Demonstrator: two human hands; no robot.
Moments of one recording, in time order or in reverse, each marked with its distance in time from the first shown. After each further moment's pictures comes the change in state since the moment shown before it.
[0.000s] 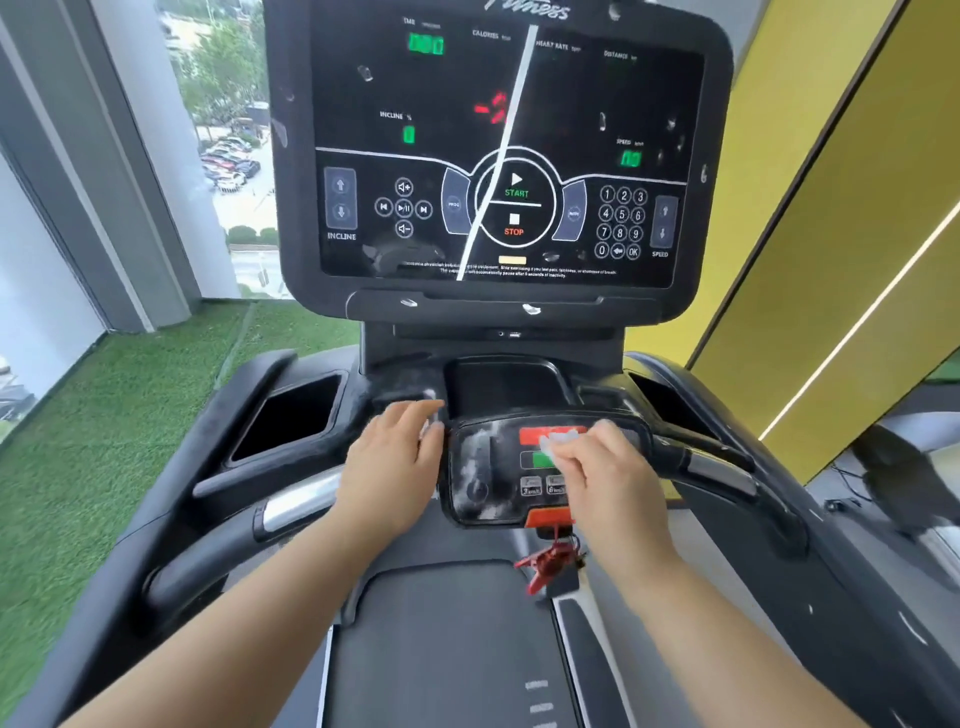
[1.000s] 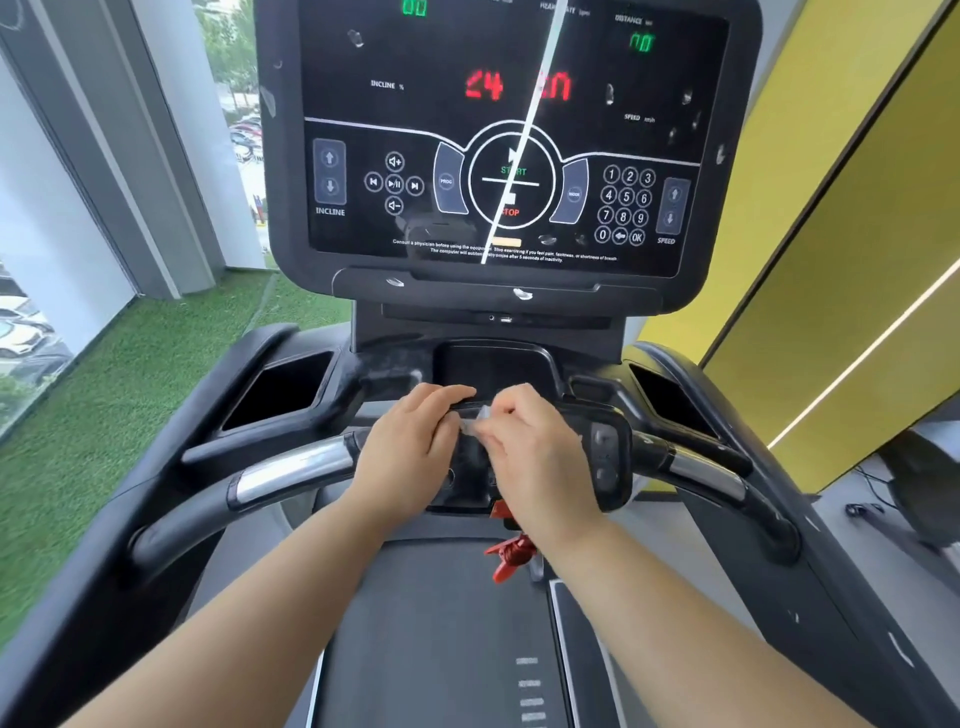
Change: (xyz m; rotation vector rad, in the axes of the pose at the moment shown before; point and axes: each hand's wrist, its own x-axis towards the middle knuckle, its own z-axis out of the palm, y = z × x) left_hand -0.002 0.032 0.023 -0.115 0.038 0.109; right_hand 0.022 -0.019 0.014 0.168 -0.142 -0.115
